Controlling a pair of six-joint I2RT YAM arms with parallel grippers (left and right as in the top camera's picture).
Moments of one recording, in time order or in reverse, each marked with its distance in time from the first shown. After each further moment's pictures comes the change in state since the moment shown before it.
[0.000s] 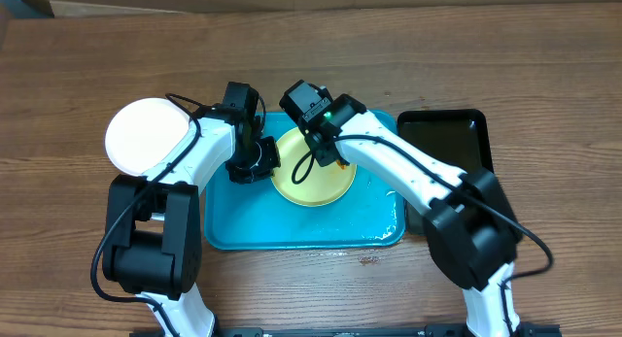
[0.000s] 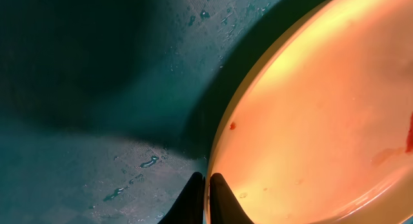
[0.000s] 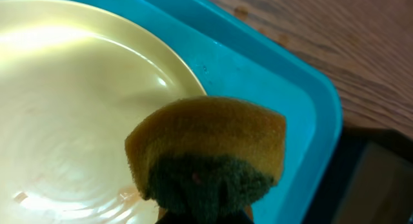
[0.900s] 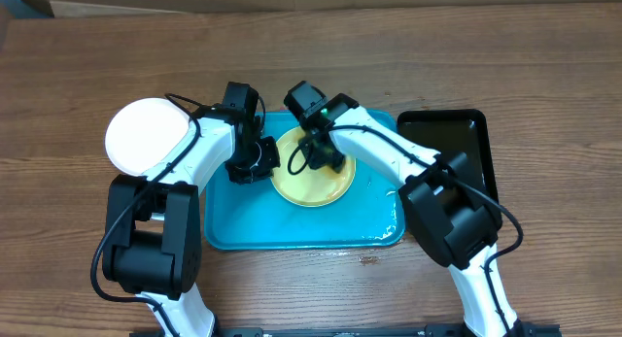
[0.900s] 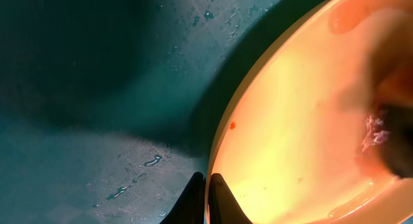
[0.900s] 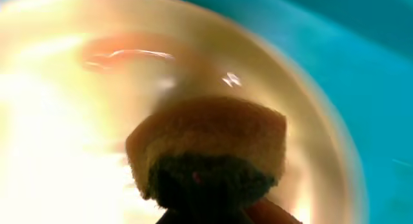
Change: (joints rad) left arm 0.000 0.000 0.000 -0.001 -0.003 0.000; right arm -0.041 0.133 0.034 0.099 -0.367 0.041
